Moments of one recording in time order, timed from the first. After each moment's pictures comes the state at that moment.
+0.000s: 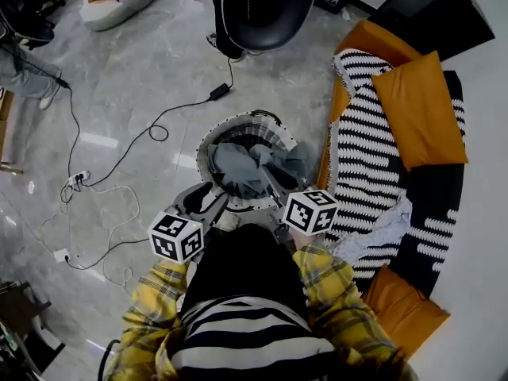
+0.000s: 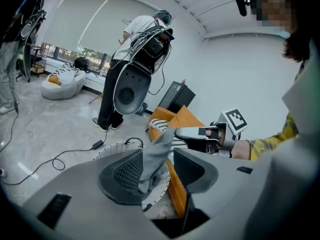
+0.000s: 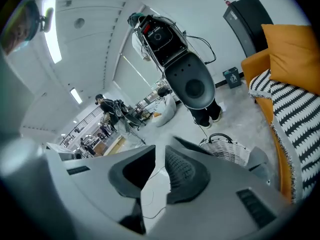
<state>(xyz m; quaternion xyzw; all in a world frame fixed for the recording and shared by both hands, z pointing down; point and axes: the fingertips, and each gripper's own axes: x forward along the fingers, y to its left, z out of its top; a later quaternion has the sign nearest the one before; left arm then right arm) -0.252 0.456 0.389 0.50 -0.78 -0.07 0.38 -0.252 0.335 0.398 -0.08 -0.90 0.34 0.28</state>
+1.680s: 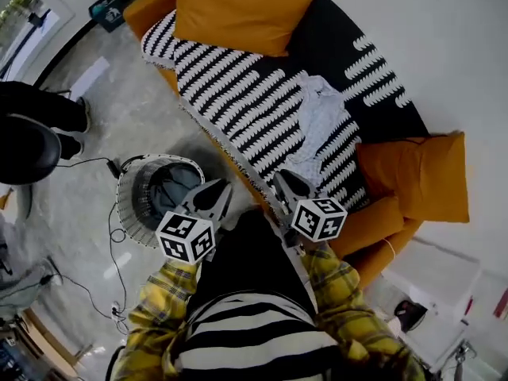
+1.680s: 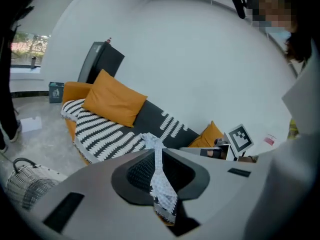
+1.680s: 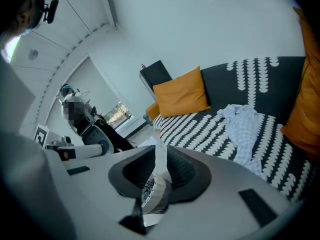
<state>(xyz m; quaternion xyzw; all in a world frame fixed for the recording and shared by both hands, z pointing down) -0.030 0.185 0.362 0.78 -0.50 0.07 0.37 0.090 0.137 0.404 0.37 -0.82 0.40 0.15</state>
